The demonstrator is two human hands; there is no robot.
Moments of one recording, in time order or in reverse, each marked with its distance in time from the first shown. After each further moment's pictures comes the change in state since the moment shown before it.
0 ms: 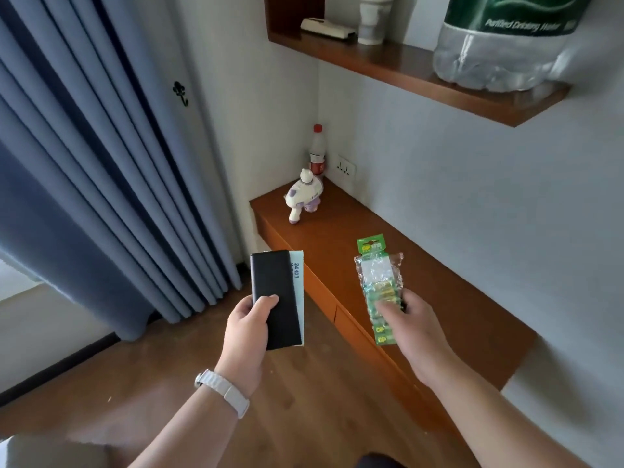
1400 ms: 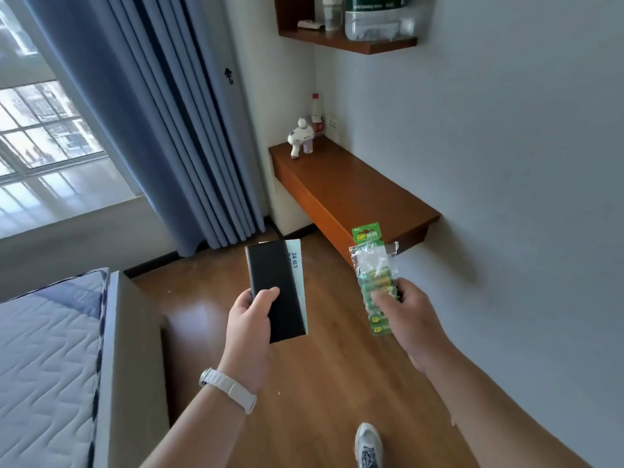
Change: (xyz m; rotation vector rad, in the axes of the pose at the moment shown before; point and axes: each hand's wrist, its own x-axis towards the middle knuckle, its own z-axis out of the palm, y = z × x) left_hand -0.527 -0.243 0.034 -0.130 0.156 0.139; right_hand -0.444 0.197 -0.232 0.062 -0.117 -0.188
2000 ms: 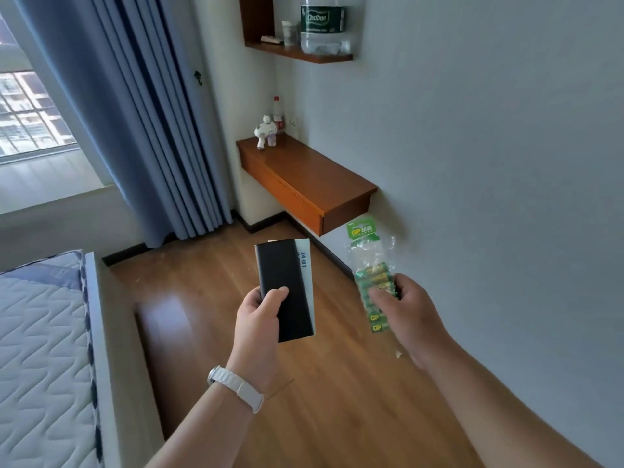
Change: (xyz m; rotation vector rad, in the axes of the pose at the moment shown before) left_hand -0.246 -0.057 -0.101 -0.009 -0.203 -0.002; right_hand -0.309 0.002 -0.031 -0.082 0.144 -0.050
